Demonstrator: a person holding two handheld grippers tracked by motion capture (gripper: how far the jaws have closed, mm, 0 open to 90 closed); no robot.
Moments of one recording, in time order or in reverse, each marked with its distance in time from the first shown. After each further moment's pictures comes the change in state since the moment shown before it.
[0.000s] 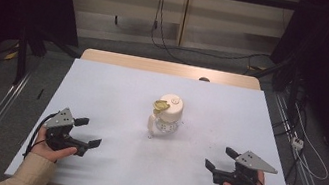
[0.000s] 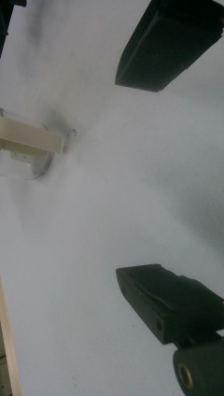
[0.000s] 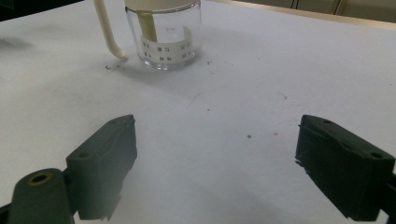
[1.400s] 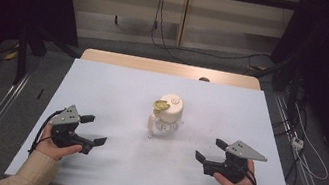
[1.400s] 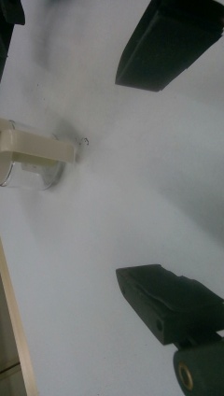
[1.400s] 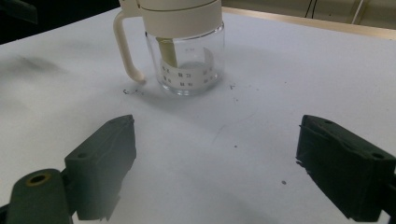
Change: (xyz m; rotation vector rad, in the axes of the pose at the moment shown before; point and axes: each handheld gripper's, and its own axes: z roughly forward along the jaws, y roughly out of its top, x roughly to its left) left arm -0.005 0.013 0.008 -0.004 -0.021 0.035; right arm 0.012 0.023 0.023 -0.006 0.048 0.012
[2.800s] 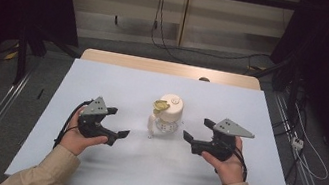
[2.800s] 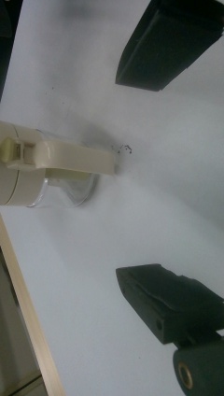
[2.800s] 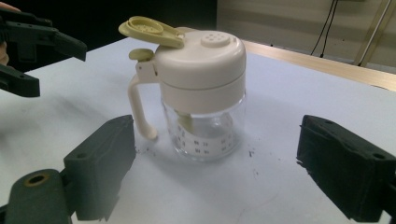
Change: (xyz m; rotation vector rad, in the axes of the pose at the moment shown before) left arm -0.013 0.040 0.050 0.012 -0.033 0.052; right arm 0.011 0.050 0.034 -0.052 0.041 -0.028
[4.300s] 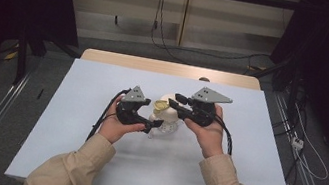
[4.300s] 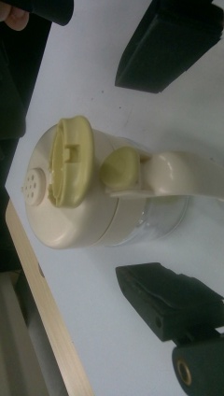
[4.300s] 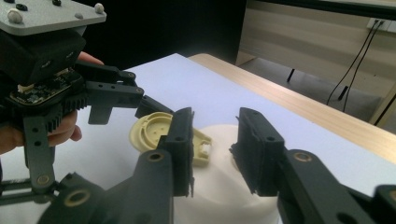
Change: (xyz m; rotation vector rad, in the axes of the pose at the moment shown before) left arm -0.012 0.057 0.083 -0.015 -0.066 -0.005; right arm 0.009 0.068 0.064 -0.028 0.095 -0.093
